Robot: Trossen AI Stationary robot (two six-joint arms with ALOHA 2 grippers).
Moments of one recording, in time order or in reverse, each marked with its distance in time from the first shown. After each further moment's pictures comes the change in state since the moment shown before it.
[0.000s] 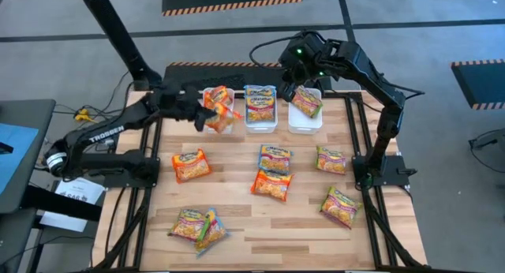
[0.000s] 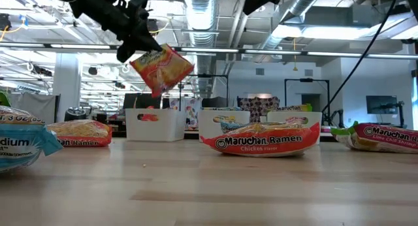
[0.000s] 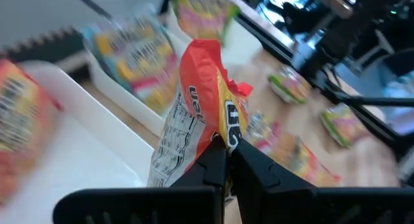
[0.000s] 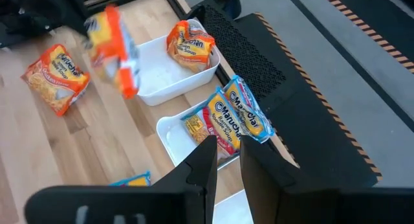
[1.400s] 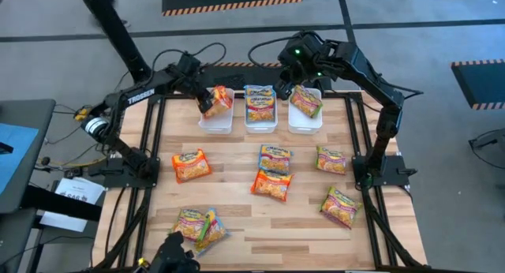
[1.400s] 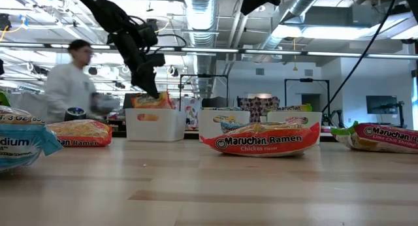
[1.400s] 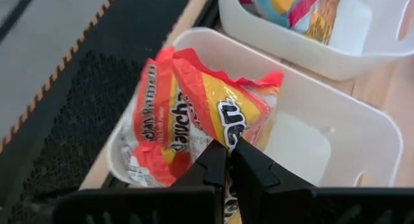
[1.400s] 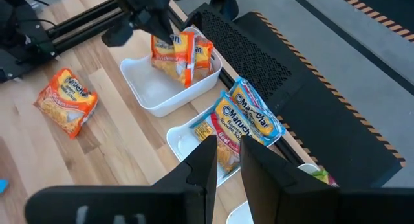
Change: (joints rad) left arm 0.279 0.538 0.333 -0.283 -0.081 0.707; right arm 0.003 0.008 -0.001 0.022 0.003 0.129
